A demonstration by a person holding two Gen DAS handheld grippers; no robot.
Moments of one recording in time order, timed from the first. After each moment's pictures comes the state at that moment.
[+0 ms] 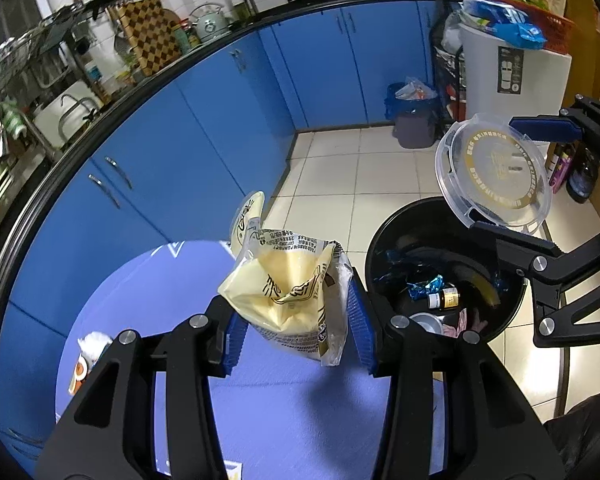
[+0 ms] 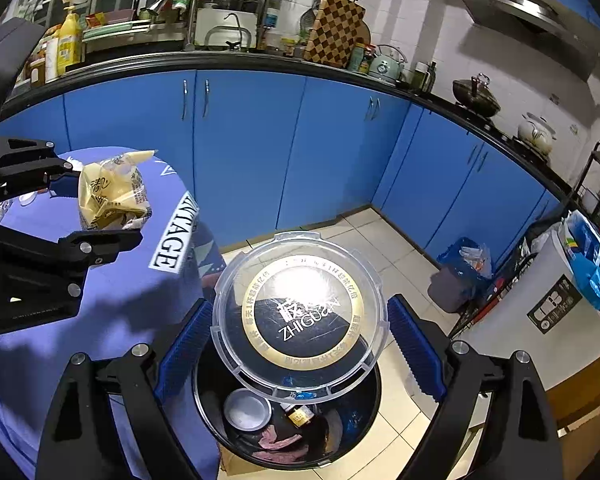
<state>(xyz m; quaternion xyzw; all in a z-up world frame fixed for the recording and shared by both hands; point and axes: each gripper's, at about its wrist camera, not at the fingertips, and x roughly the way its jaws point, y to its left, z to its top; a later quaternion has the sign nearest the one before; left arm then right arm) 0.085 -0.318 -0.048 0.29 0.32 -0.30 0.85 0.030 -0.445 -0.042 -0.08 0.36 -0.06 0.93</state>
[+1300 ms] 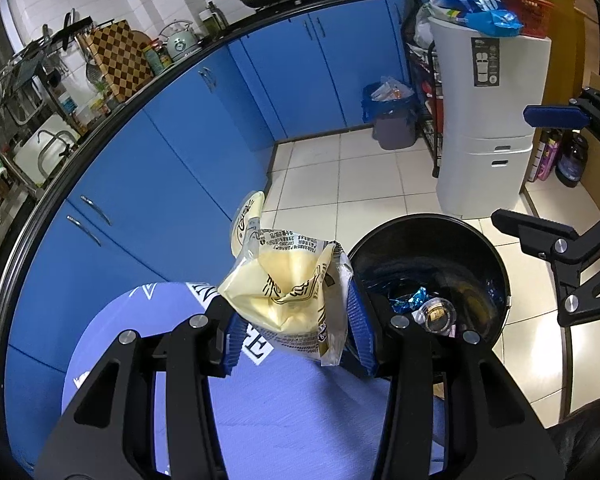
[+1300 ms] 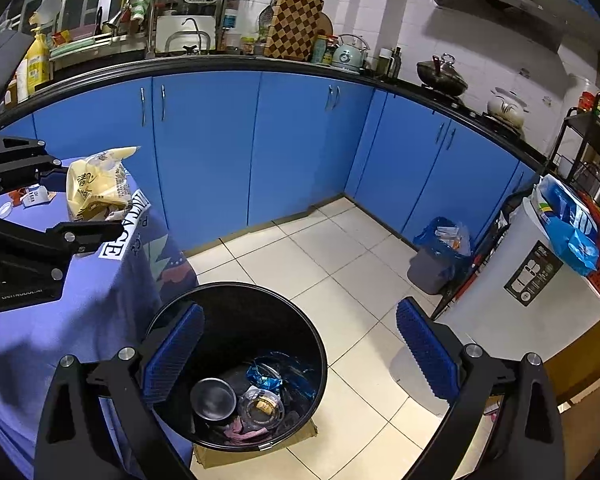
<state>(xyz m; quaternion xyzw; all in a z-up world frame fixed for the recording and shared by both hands) 0.080 -0.357 -0.046 0.32 0.30 -0.33 0.83 0.004 -0.505 -0.045 -0.05 0.35 -0.10 0.93</state>
